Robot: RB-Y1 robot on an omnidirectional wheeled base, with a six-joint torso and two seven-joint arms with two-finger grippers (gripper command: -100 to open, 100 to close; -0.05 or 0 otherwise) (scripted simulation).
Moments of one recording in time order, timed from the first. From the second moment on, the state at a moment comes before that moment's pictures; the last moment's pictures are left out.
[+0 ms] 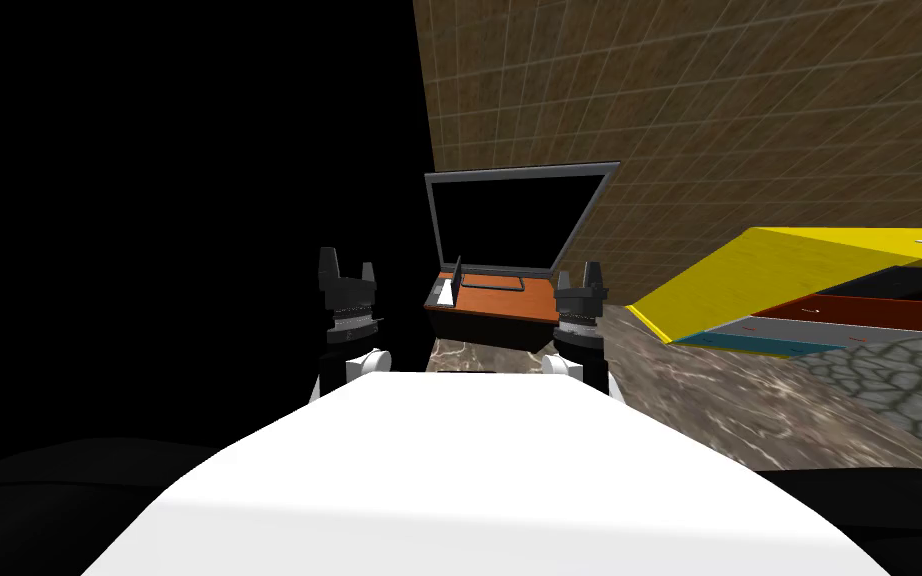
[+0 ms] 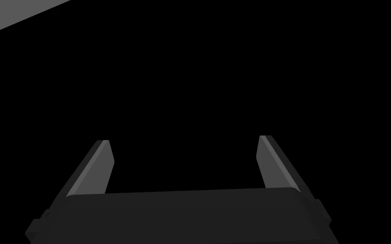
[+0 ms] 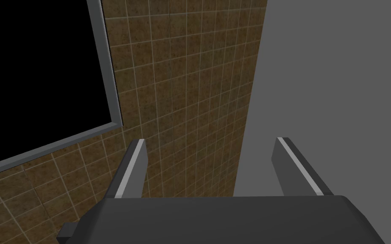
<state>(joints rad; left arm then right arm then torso) 0.50 0.03 0.00 -2.39 0.05 -0.42 -0.01 0.50 -0.02 -0.05 -2.22 0.00 -0.54 -0.06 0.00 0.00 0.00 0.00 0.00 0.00</state>
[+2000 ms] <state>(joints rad) 0.48 0.18 0.00 -2.27 -0.03 -0.28 -0.07 0.50 -0.02 -0.05 -2.22 0.00 -0.54 -0.06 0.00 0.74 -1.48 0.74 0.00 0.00</state>
